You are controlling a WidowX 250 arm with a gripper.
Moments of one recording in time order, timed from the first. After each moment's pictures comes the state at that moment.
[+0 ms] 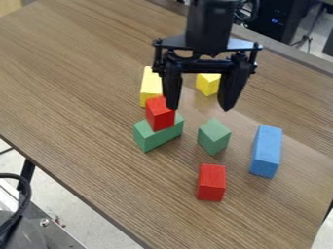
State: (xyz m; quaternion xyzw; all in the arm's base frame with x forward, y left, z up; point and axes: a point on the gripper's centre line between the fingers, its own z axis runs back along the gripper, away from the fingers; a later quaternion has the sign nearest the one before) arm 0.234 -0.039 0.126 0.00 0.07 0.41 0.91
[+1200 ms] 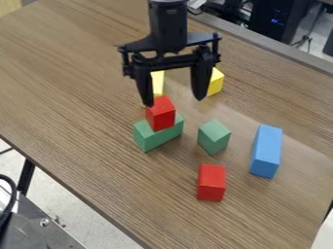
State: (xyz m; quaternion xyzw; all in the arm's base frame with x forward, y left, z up) arm 0.249 -0.007 0.107 -0.07 0.04 0.42 0.91
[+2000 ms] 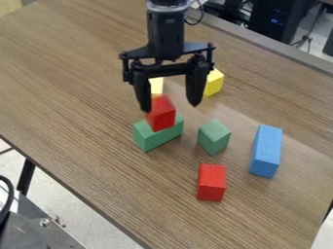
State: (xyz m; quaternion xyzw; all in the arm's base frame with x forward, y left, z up) arm 0.250 0.001 0.087 -0.05 0.09 0.43 0.90
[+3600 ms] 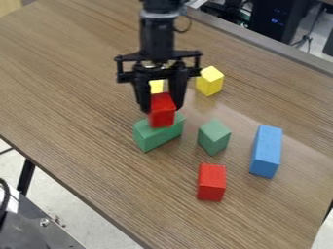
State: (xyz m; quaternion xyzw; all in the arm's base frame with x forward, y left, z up) arm 0.254 0.009 0.074 -0.04 0.13 0.43 0.89
